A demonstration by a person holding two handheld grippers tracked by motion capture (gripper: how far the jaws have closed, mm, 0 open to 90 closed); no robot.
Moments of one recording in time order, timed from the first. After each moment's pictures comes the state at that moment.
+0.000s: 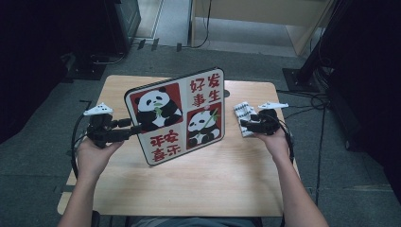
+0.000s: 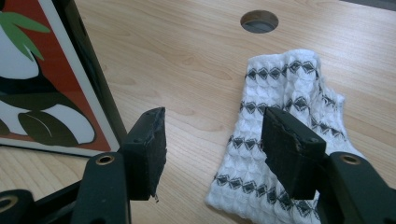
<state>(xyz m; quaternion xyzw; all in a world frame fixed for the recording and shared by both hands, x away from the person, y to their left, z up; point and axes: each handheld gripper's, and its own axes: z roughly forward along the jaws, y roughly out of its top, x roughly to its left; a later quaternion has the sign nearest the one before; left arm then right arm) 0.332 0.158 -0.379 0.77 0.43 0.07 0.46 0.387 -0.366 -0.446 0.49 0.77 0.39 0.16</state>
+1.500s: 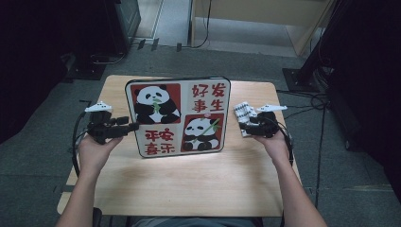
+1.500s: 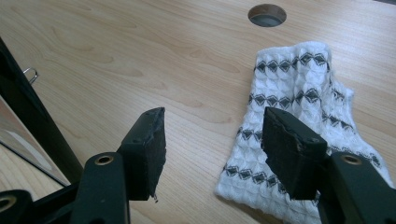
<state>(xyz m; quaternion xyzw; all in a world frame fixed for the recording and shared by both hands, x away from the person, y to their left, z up) 0.352 0.167 -0.397 0.76 0.46 0.08 0.45 0.379 -0.362 -0.448 0.48 0.77 0.38 0.16</state>
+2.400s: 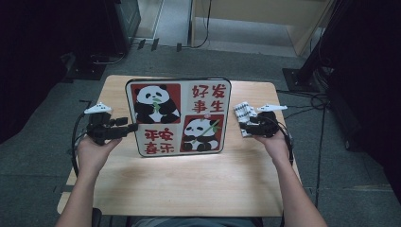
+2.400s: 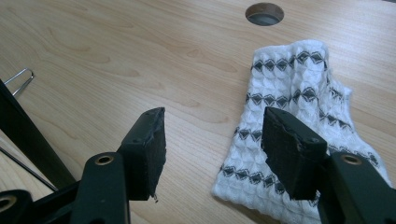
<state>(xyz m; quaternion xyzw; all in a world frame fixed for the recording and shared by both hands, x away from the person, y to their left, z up) 0.347 0.171 -0.399 0.76 0.45 0.09 0.45 0.381 -0.363 -0.450 0.49 0.77 0.38 0.16</state>
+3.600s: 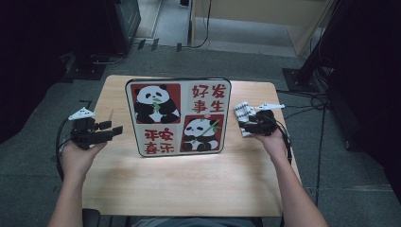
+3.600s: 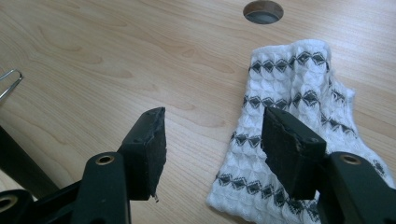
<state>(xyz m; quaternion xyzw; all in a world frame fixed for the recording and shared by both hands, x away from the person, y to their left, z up) 0.341 0.213 -0.413 0.76 0.48 0.12 0.43 0.390 -0.361 -0.456 0.49 0.77 0.38 0.16</state>
